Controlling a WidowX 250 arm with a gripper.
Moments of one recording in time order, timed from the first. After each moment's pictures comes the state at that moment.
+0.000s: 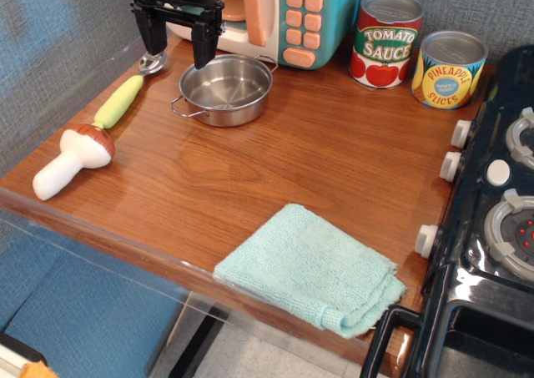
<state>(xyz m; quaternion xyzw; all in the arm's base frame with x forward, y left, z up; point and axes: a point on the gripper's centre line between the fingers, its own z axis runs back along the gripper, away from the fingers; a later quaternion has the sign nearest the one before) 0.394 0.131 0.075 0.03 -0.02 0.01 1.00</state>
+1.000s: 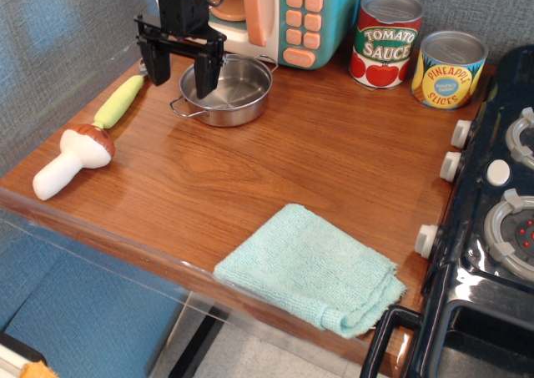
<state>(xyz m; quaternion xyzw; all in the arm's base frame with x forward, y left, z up) 0.385 0.126 0.042 0.02 0.01 0.00 1.00</state>
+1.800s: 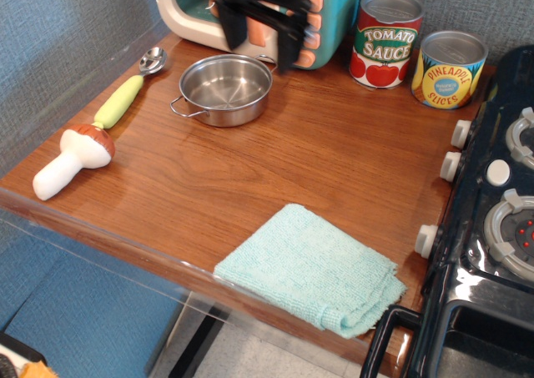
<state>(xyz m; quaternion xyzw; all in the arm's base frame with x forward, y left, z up) 0.366 0.002 0.110 0.02 -0.09 -0.14 0.99</state>
